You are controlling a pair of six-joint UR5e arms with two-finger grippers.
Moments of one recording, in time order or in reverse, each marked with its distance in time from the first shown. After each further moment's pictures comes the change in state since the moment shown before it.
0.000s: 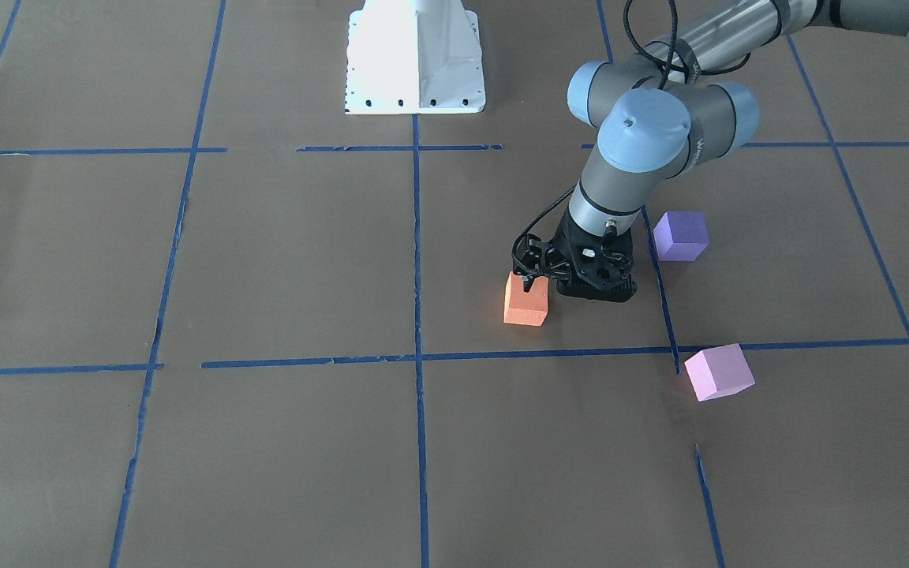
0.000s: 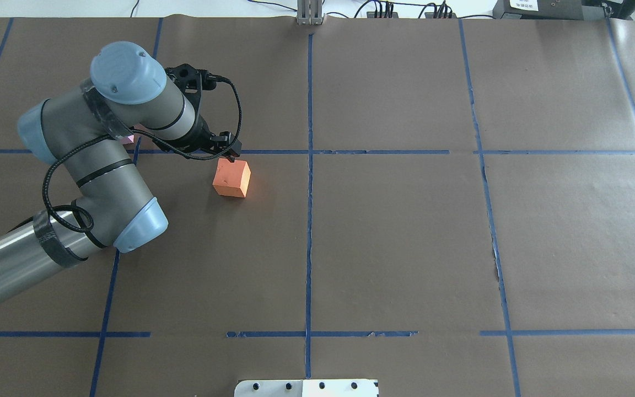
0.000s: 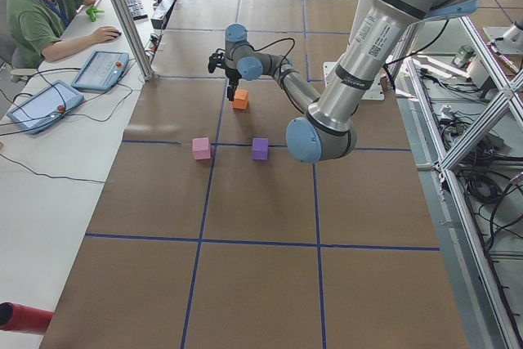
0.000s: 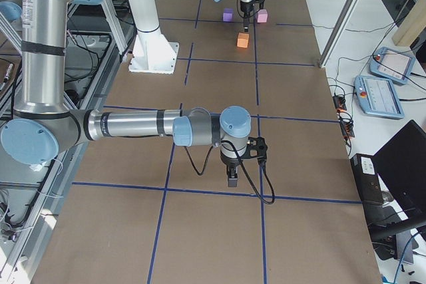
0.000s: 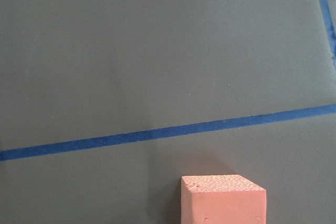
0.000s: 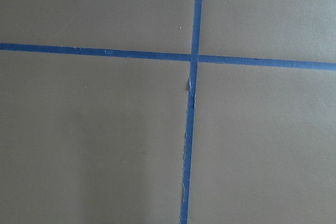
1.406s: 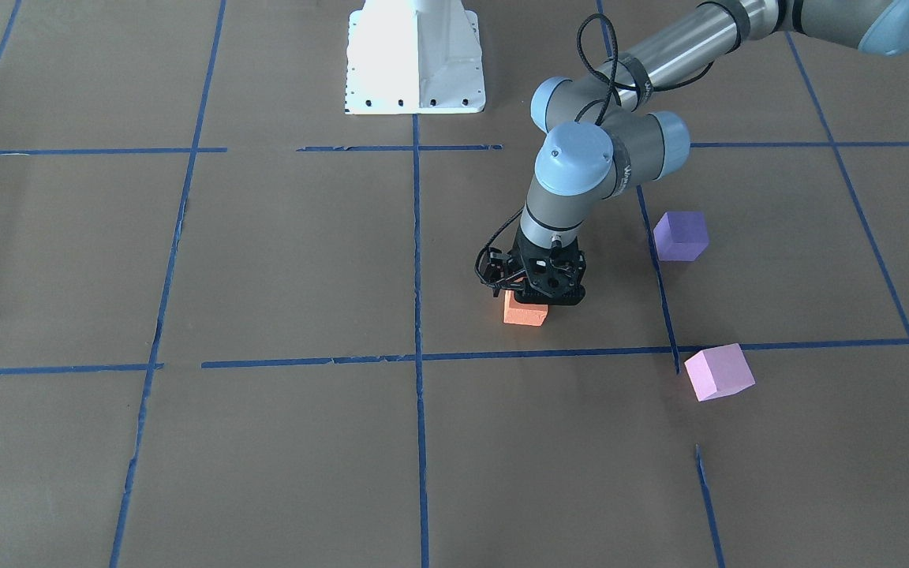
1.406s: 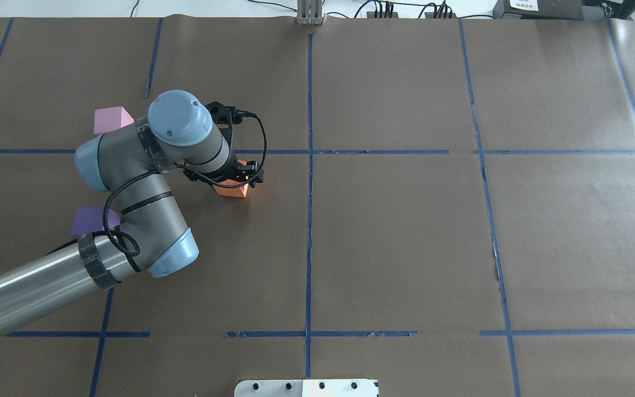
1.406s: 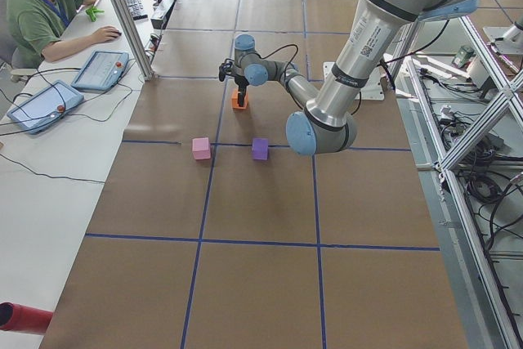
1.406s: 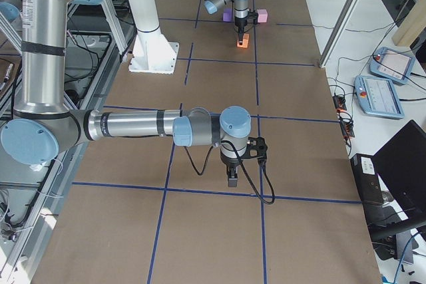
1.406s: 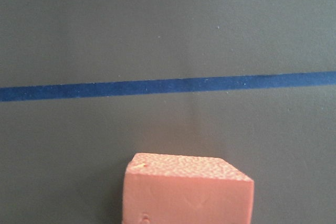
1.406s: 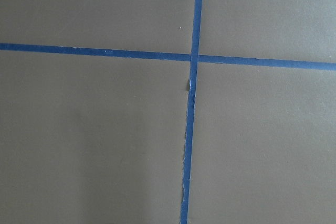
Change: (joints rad) left arm 0.089 -0.034 0.112 -0.057 0.067 -0.108; right arm 0.000 0.000 0.000 0.000 0.000 0.000
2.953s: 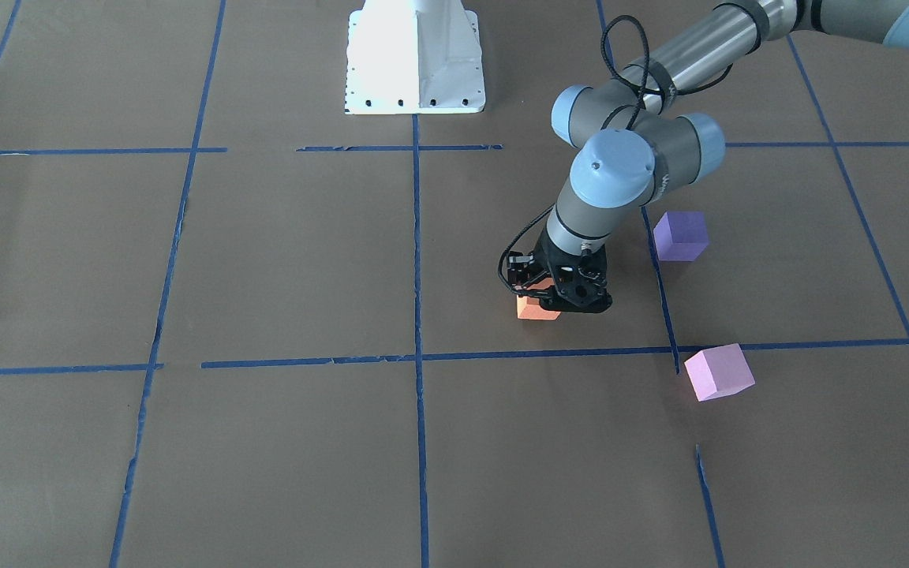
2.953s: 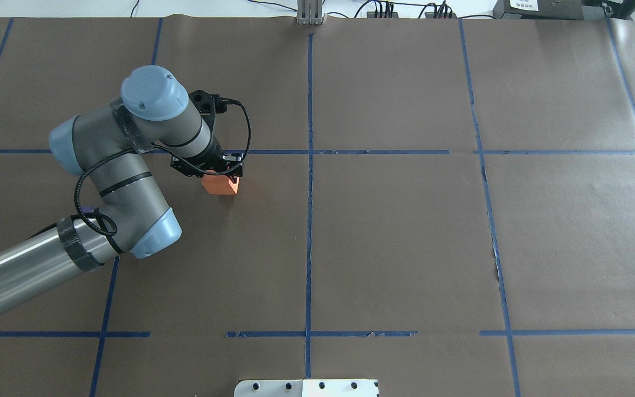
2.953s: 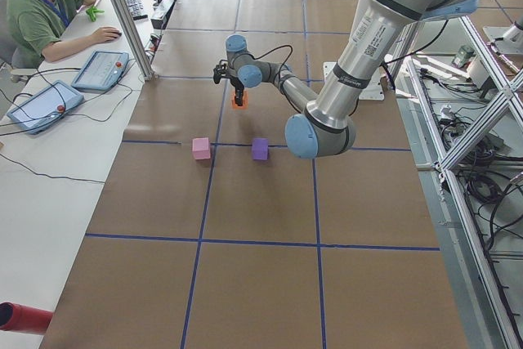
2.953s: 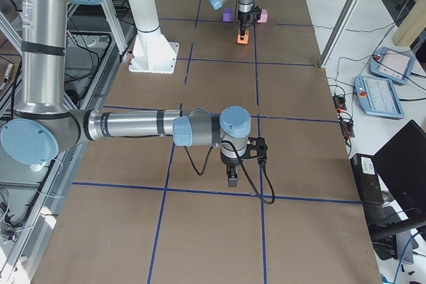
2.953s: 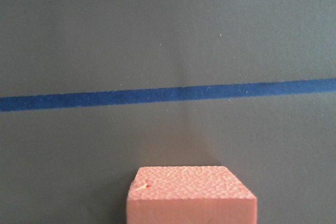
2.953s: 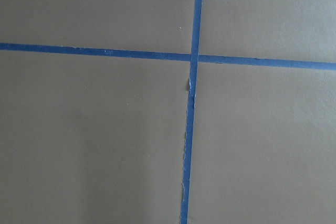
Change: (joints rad) left arm -0.093 0.061 -0.051 0.024 -0.146 0.043; right arm 0.000 0.000 0.000 0.000 0.000 0.000
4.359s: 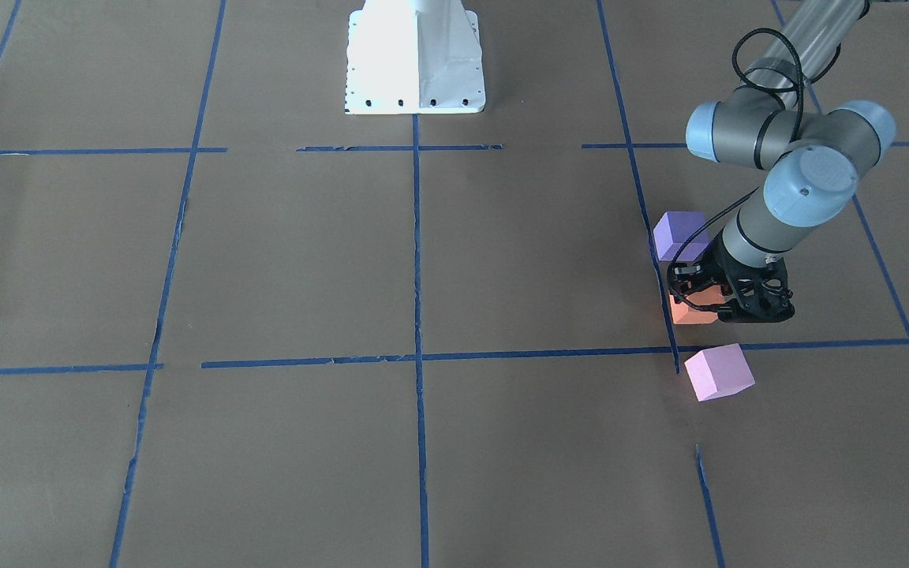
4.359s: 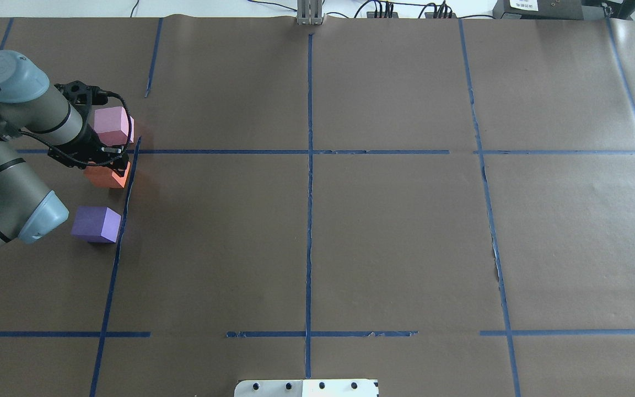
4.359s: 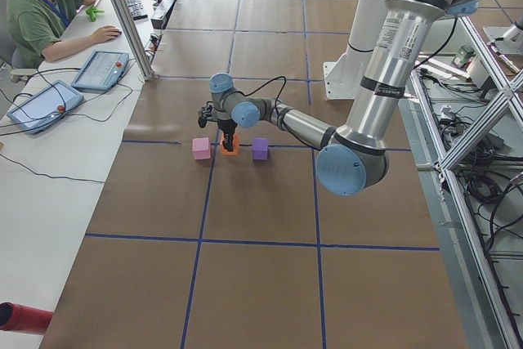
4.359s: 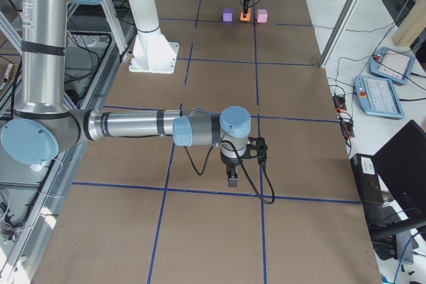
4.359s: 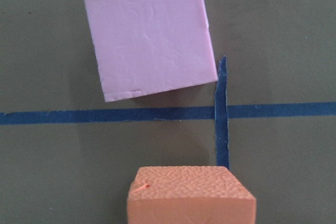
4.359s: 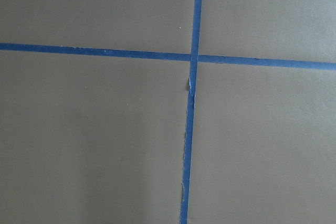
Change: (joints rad) left arm -0.157 0.257 -0.046 0.002 -0.062 0.228; right arm 0.000 0.000 -0.001 0.000 0.000 0.000
